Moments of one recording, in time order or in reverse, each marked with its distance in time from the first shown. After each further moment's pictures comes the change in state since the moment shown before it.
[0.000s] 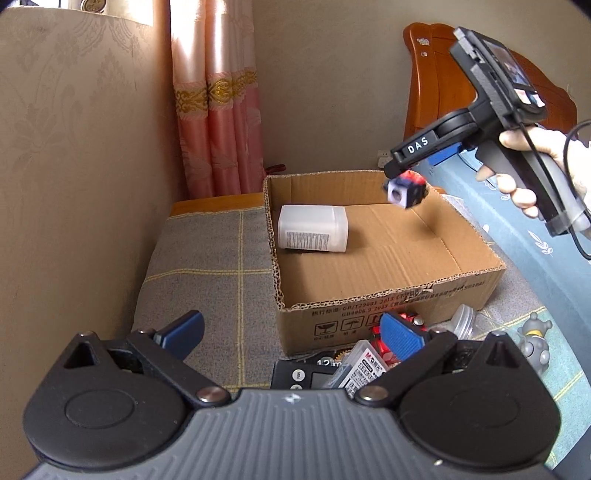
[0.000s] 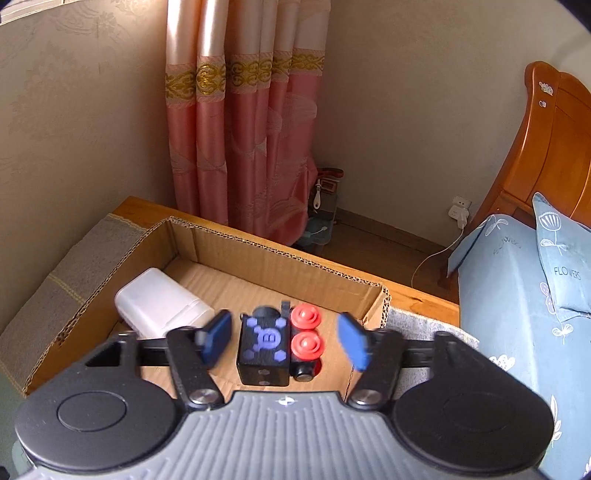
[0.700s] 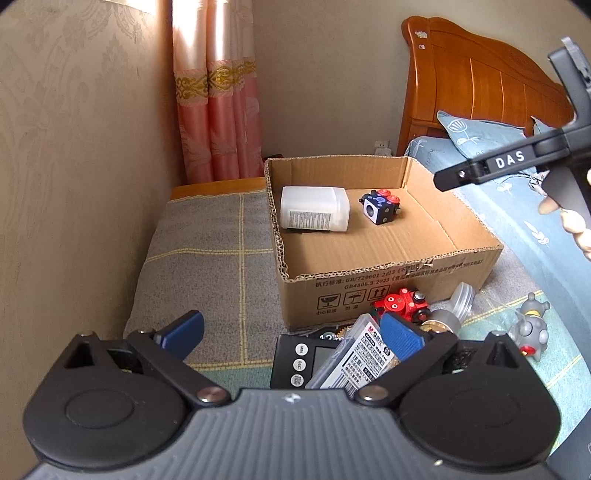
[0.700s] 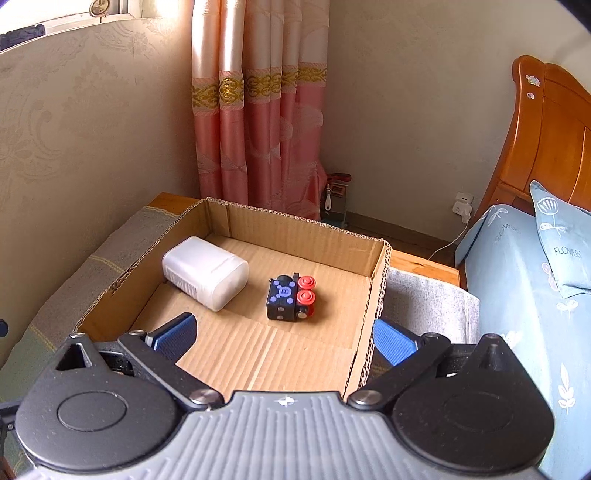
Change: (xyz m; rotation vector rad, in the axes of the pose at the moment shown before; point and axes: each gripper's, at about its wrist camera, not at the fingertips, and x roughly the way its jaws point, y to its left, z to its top) left arm -0.005 0.004 -0.015 0.004 0.024 -0.020; right arm -0.071 0.008 -0.067 0.036 -0.062 0.067
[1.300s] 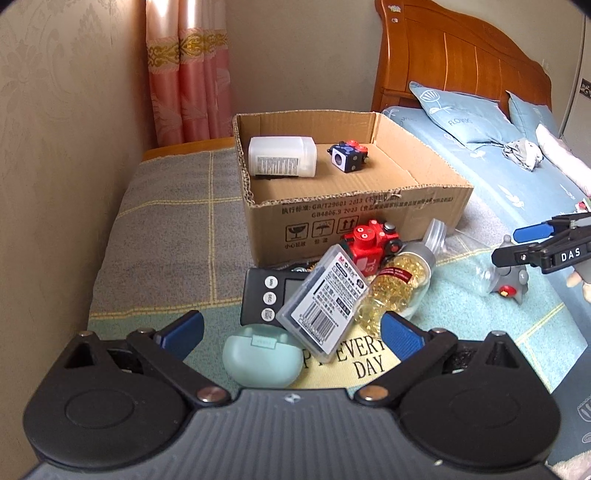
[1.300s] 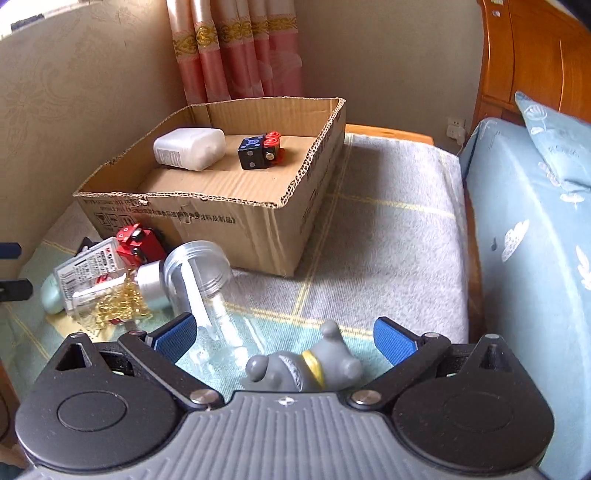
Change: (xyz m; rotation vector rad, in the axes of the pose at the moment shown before) left arm -0.002 -0.007 -0.039 0.037 0.079 -0.092; right arm -0.023 -0.049 -0.153 0.152 0.090 0.097
